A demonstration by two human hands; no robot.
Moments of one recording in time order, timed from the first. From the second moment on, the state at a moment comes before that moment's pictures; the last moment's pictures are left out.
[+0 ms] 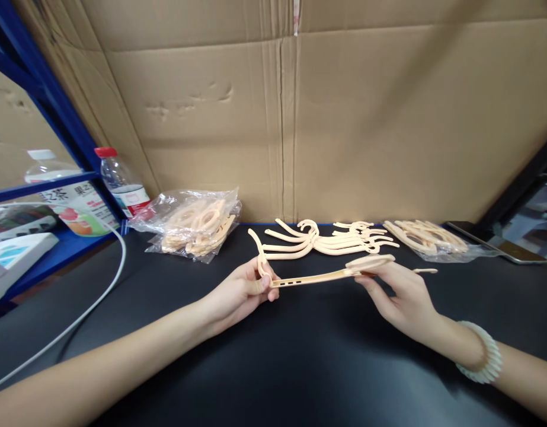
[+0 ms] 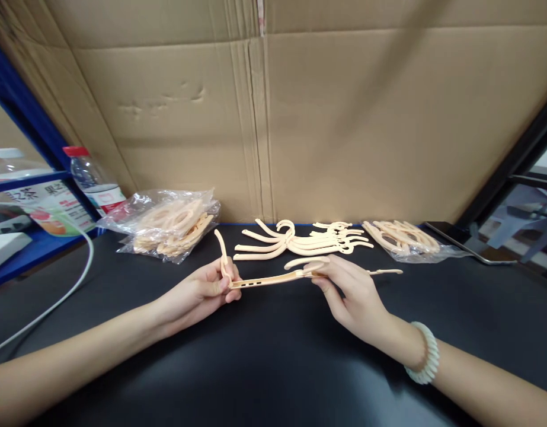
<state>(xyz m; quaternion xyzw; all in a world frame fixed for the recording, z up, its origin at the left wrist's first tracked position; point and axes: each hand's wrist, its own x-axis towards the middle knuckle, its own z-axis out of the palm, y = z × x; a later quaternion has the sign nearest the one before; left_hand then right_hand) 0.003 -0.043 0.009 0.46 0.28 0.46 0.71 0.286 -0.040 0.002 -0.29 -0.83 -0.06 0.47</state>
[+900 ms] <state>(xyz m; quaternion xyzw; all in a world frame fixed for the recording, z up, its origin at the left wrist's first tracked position) 0.010 -0.050 0.008 0.46 0.33 0.49 0.66 0.281 -0.042 -0.001 -0.30 -0.82 -0.05 0.49</state>
